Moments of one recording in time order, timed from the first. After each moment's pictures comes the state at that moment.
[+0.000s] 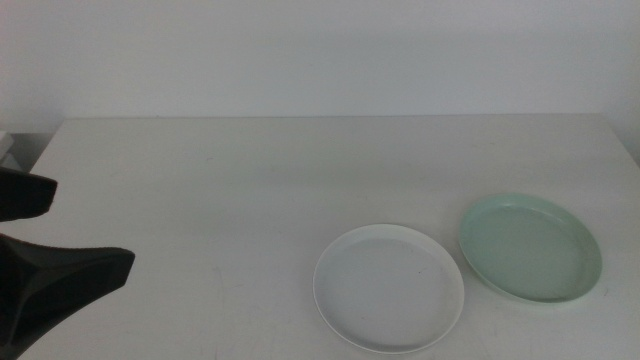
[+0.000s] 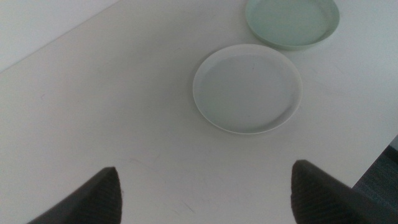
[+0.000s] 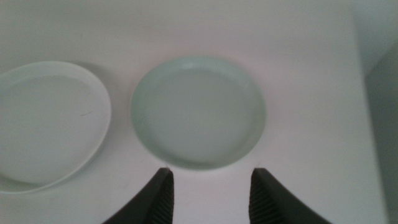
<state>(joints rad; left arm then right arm) -0.67 0.71 -1.03 -0.03 1.02 0.09 0.00 0.66 -0.70 0.14 0.82 -0.22</state>
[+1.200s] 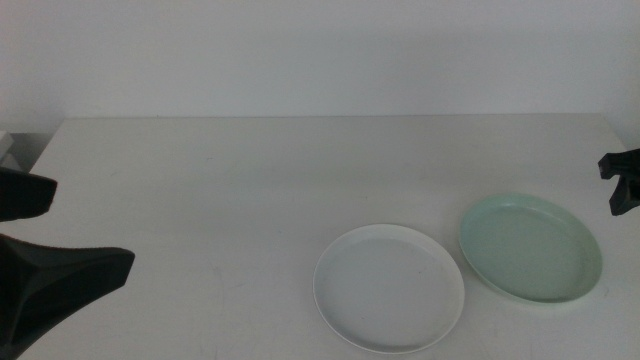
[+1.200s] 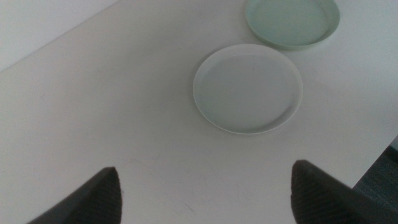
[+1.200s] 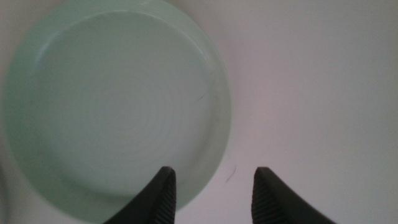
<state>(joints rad) -0.67 0.71 -1.03 -0.03 1.02 0.09 -0.12 1.59 -1.20 0.08 0.96 -0.02</state>
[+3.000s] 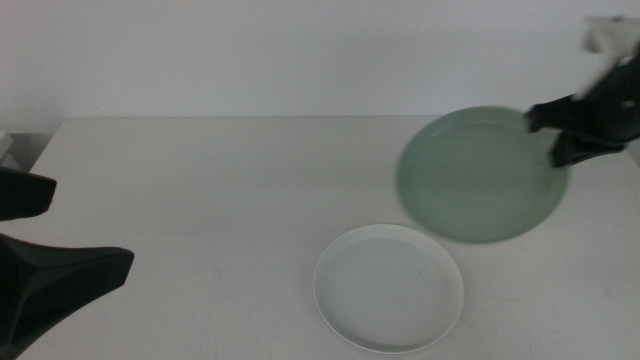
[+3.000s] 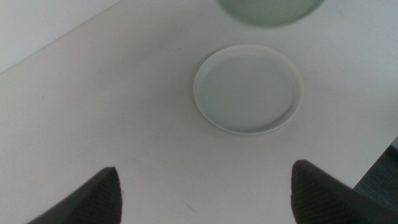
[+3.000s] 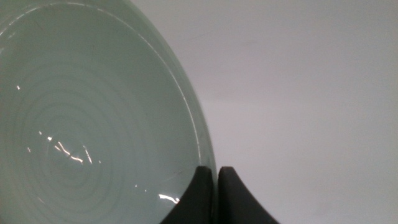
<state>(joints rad) -0.67 0.71 -1.03 -0.03 1.02 0.09 0.13 1.60 -1.41 0.07 1.05 0.09</state>
